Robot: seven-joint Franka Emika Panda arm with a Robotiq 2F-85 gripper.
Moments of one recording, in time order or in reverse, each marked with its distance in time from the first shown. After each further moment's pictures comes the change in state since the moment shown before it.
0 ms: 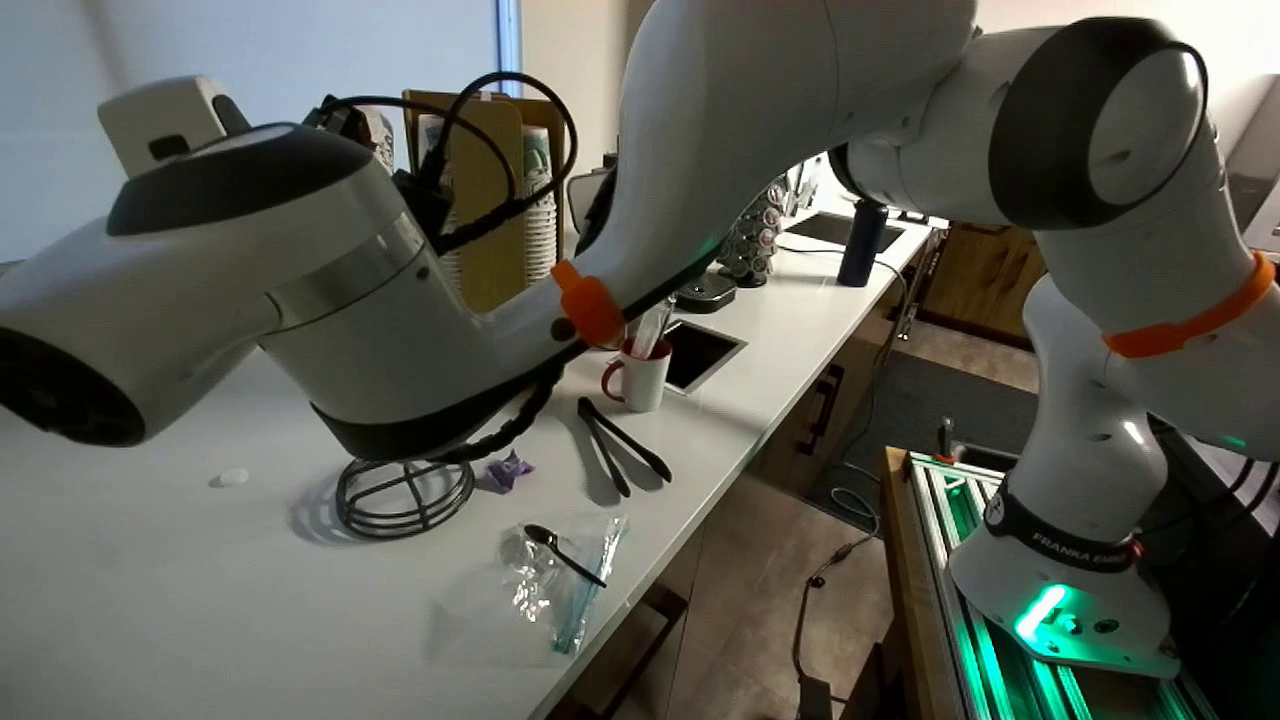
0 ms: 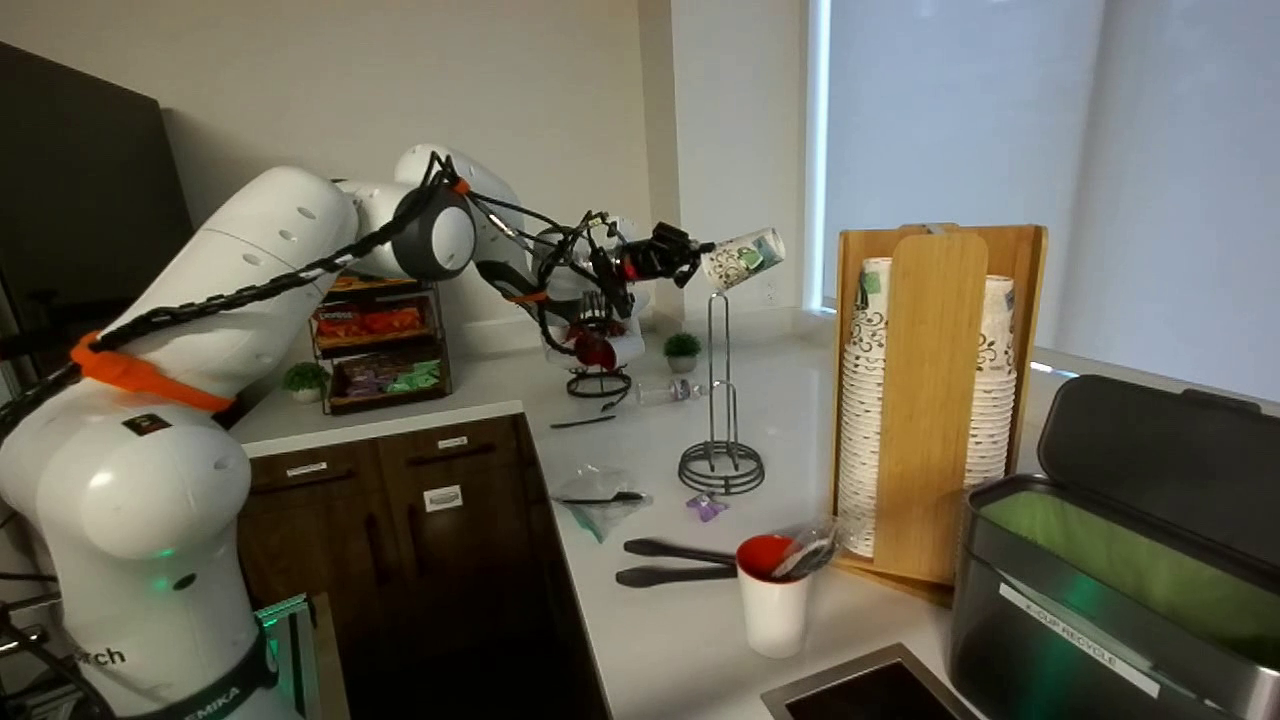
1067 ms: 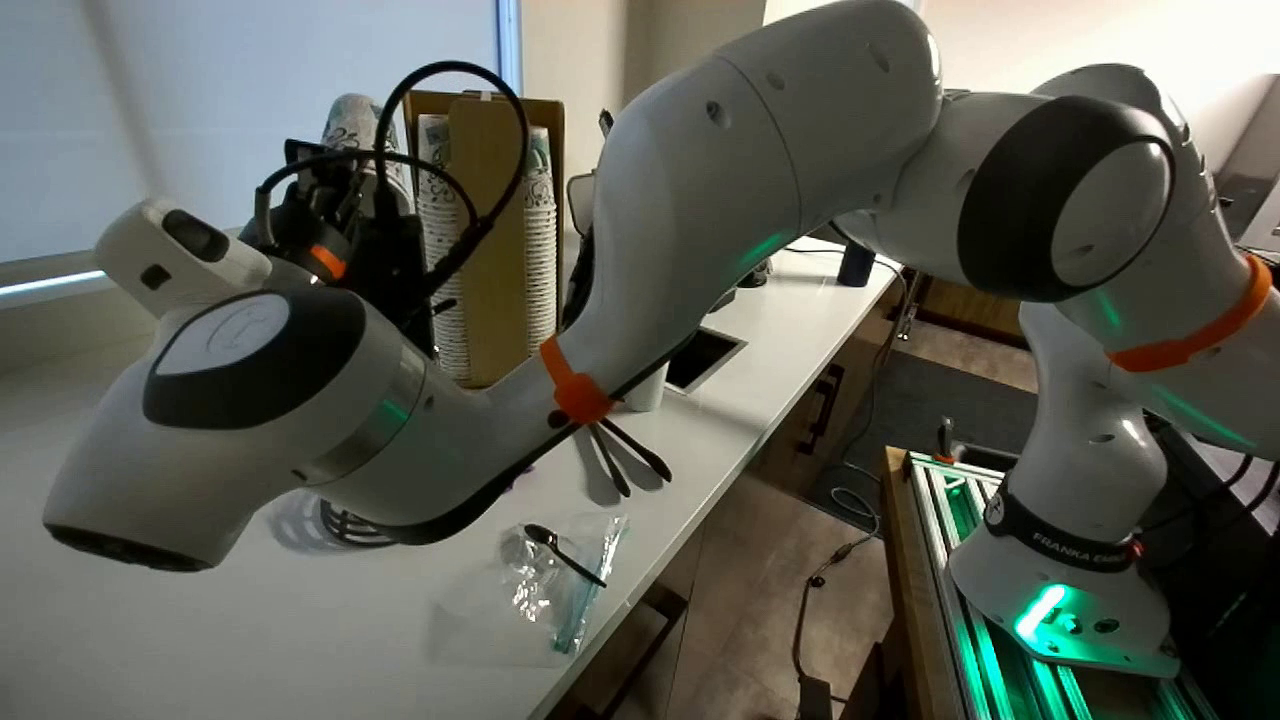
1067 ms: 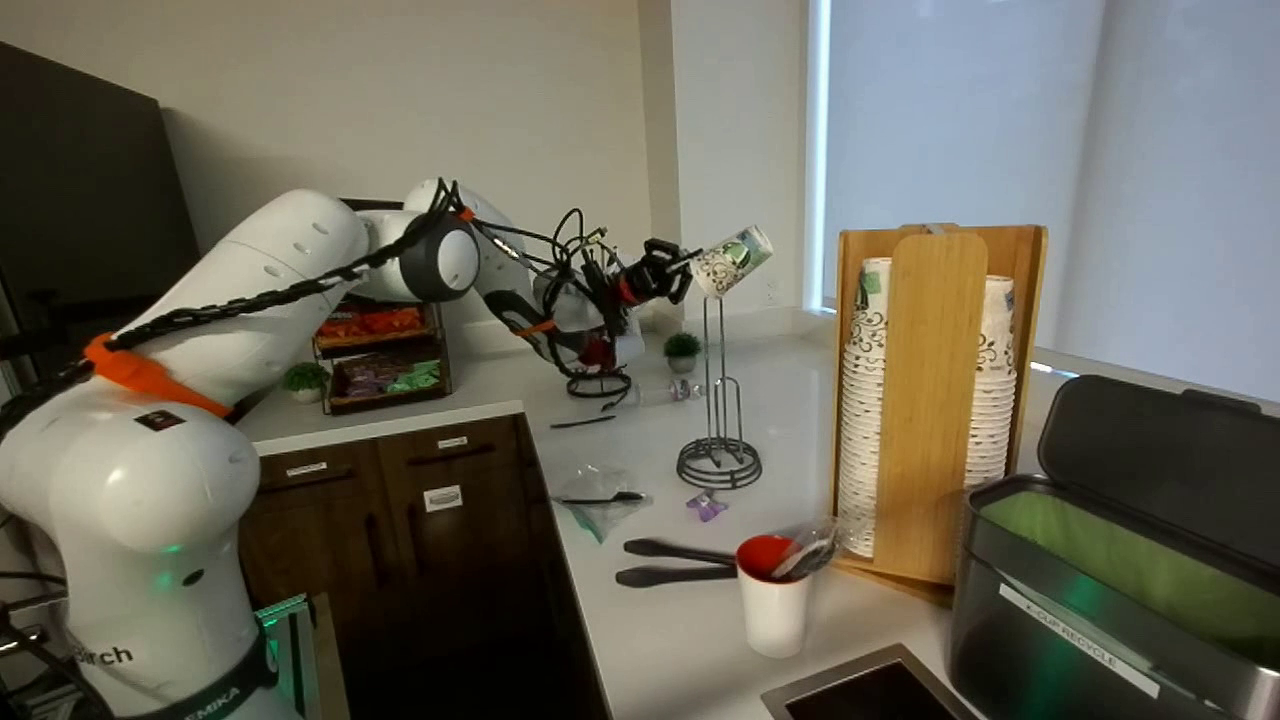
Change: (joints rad) arm 0.078 0.107 -0.098 0.002 -0.144 -0.115 -0.303
